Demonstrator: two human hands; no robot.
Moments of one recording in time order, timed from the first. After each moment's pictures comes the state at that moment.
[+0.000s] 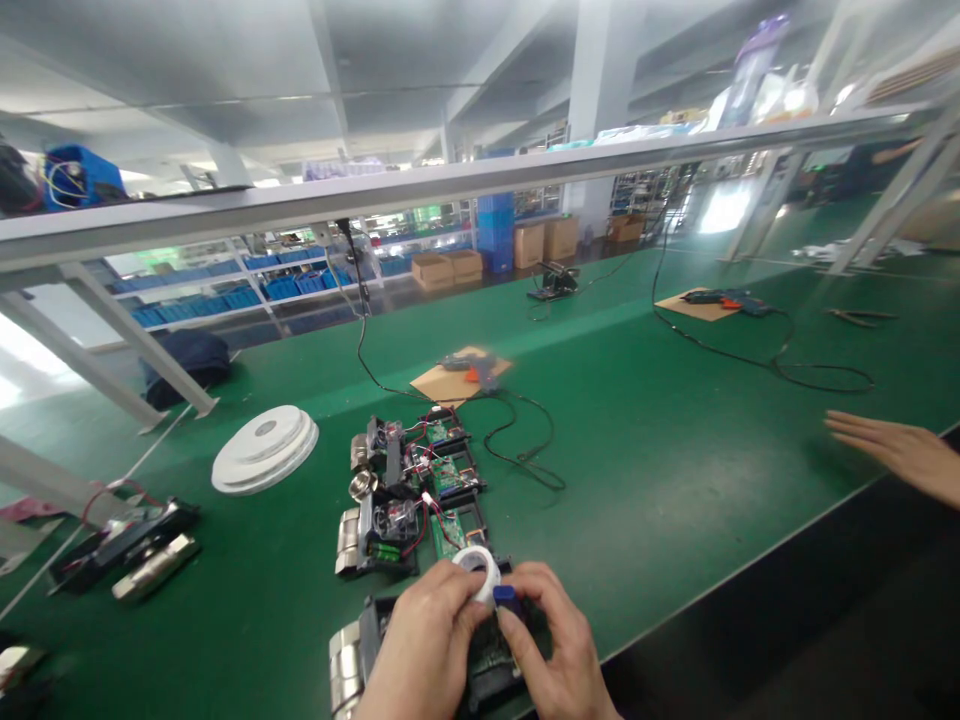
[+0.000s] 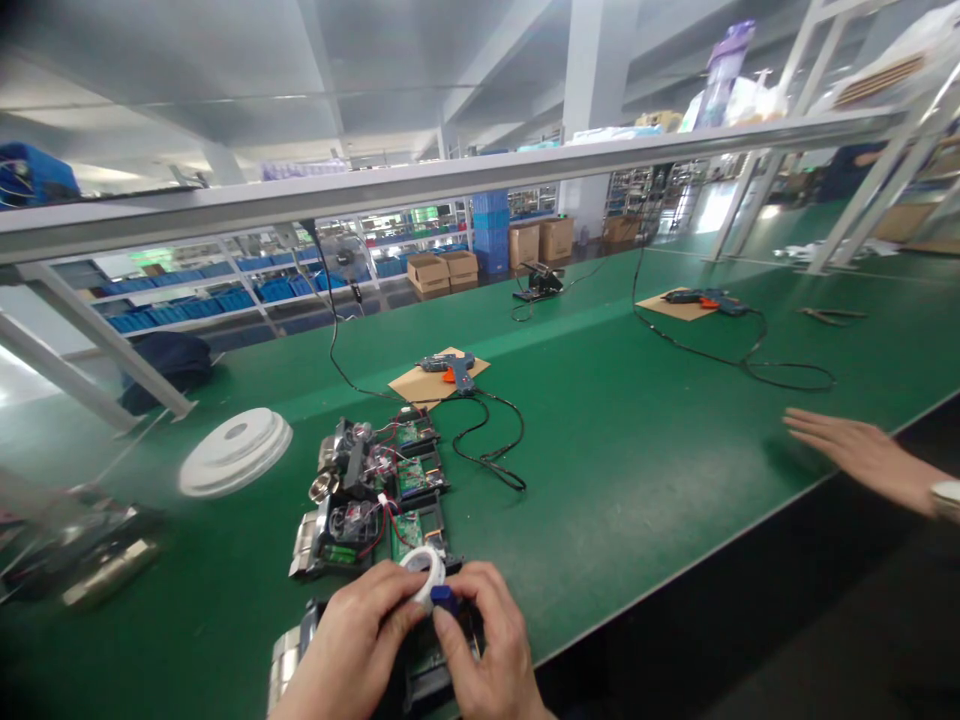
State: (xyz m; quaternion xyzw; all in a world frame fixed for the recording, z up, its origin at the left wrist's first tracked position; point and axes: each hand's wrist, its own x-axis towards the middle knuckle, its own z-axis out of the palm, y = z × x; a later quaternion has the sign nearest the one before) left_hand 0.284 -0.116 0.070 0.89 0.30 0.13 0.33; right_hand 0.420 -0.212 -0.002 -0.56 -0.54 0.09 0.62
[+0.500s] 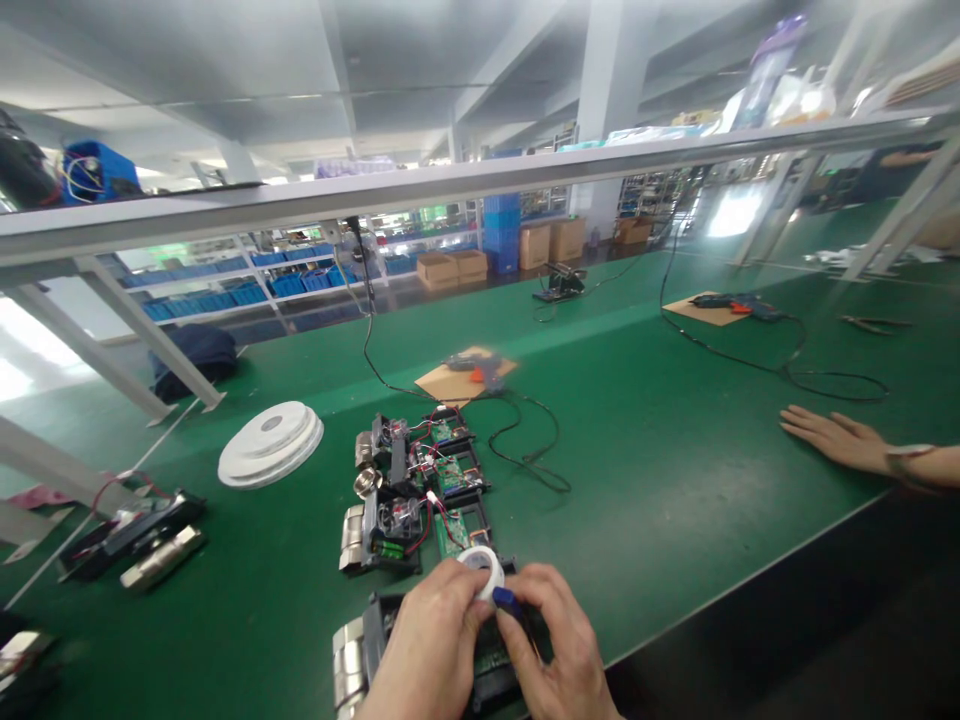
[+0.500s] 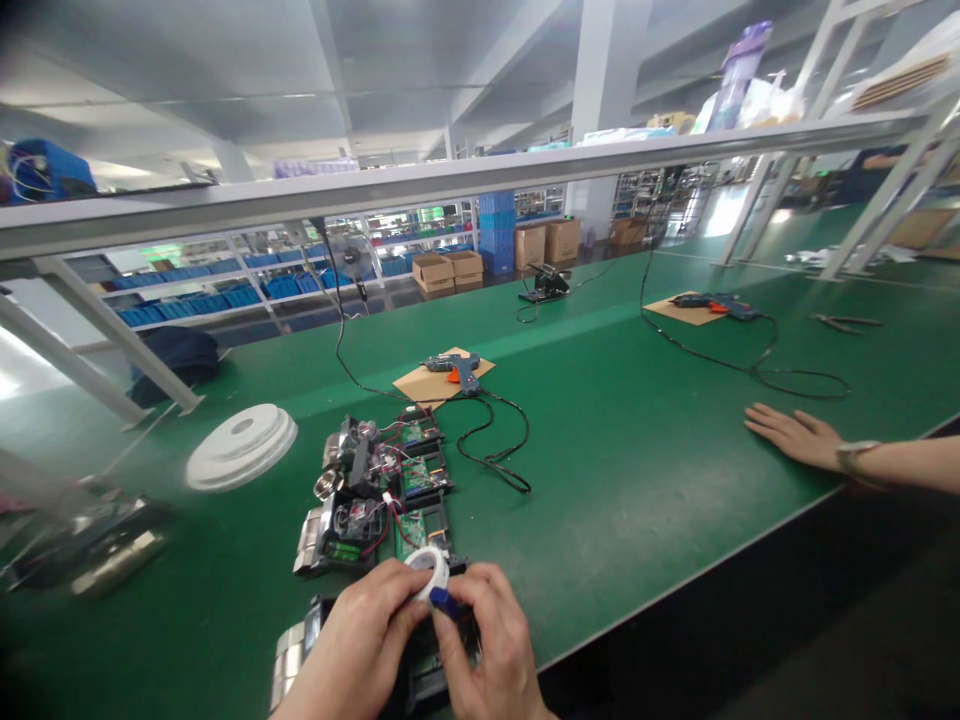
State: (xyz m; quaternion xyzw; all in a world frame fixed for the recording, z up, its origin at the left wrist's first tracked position) left_hand 0.285 -0.118 0.071 0.89 0.30 0.12 0.32; right_hand 0.421 -0.211 0.001 -0.57 -0.59 0.00 0.57
